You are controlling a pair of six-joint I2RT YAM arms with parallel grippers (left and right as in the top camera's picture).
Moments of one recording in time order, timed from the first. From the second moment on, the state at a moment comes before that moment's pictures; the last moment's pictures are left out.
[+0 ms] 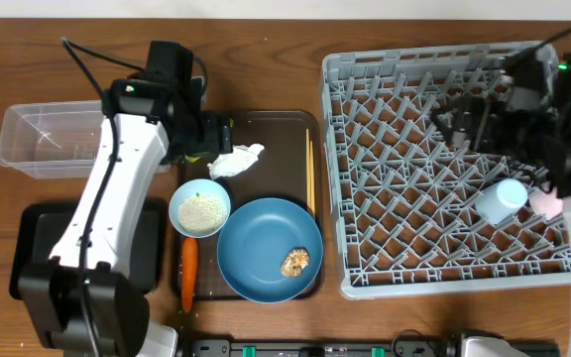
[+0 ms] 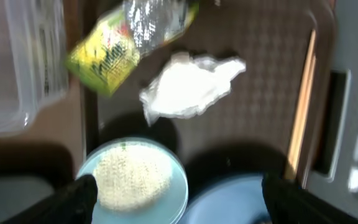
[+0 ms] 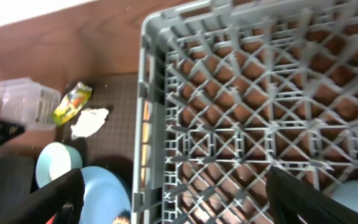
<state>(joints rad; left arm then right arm) -0.14 1.67 1.50 -1.10 0.11 -0.24 -0.06 1.36 1.55 -1.10 -0.41 0.14</state>
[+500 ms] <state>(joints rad) -0.15 1.99 1.40 -0.64 0.07 -0.19 0.02 1.39 1.55 -1.09 -0.41 0.14</state>
